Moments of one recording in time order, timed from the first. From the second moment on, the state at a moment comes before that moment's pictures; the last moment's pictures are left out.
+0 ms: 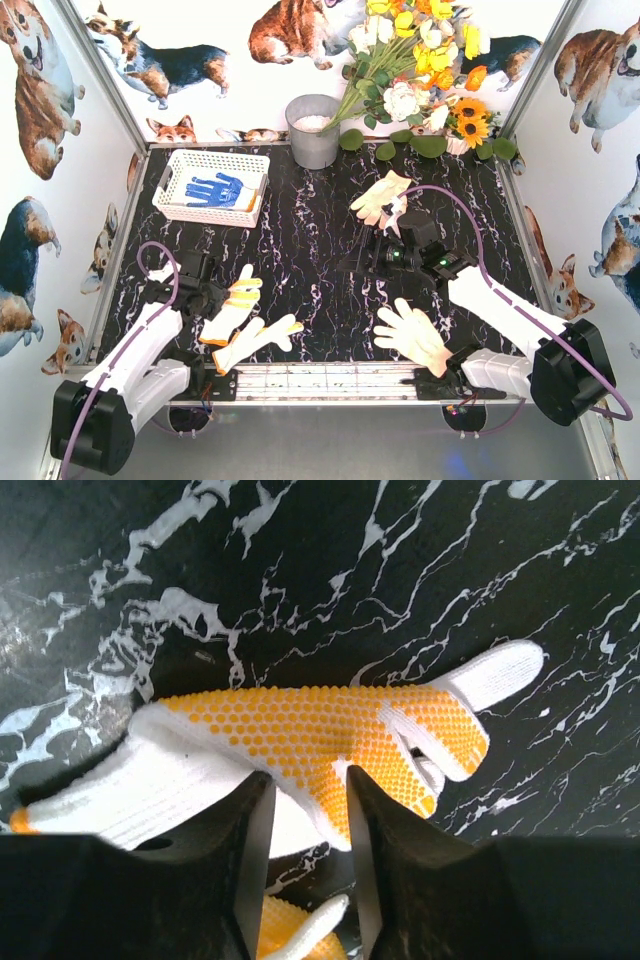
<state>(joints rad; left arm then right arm) -0.23 0.90 0.46 -0.67 -0.19 -1.25 0.52 1.14 0.72 -0.20 -0.42 0.77</state>
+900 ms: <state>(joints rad) -0.39 0.87 0.68 -0.58 -0.47 -1.20 0.52 1.14 0.73 -0.20 -0.41 0.76</state>
